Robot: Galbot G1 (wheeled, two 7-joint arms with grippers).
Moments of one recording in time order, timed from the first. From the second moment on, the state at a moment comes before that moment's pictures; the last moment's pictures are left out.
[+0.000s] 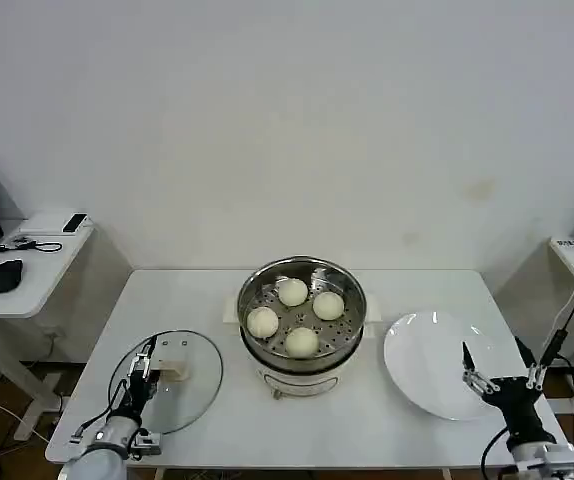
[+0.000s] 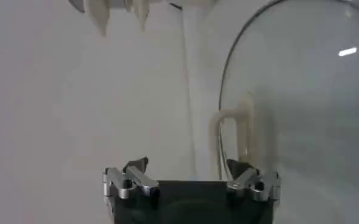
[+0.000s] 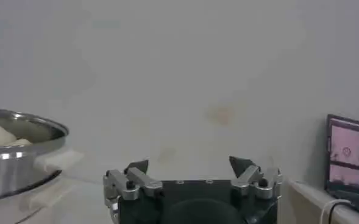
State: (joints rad) left arm 1.32 -1.15 -0.51 -1.53 1.25 -0.02 -0.16; right arm -1.64 1.43 0.93 2.08 0.11 0.08 -0.20
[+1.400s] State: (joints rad) left arm 1.36 -1.06 -0.59 -1.85 1.16 0.20 -0.09; right arm -1.66 1.41 0.87 2.07 0.07 0.09 -0.21
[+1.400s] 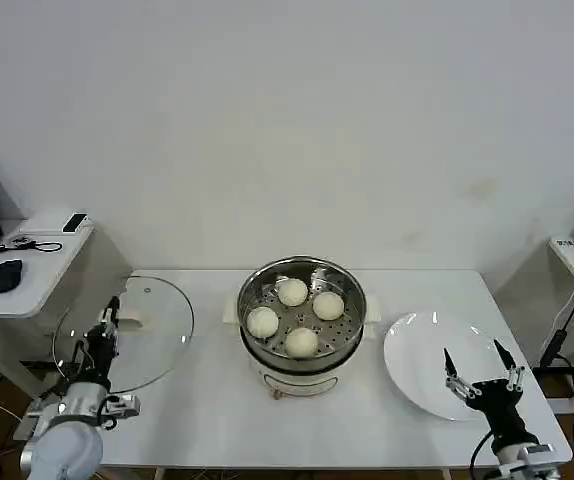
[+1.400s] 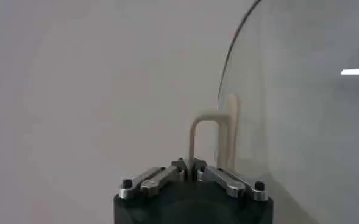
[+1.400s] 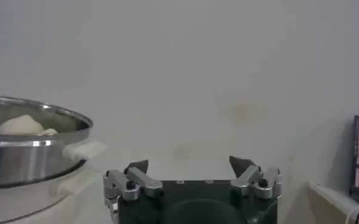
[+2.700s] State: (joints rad) left arm 0.93 -1.22 -0.06 -1.87 1.26 0.57 0.24; right arm -1.68 1.51 0.82 2.05 -0.07 0.12 -0.19
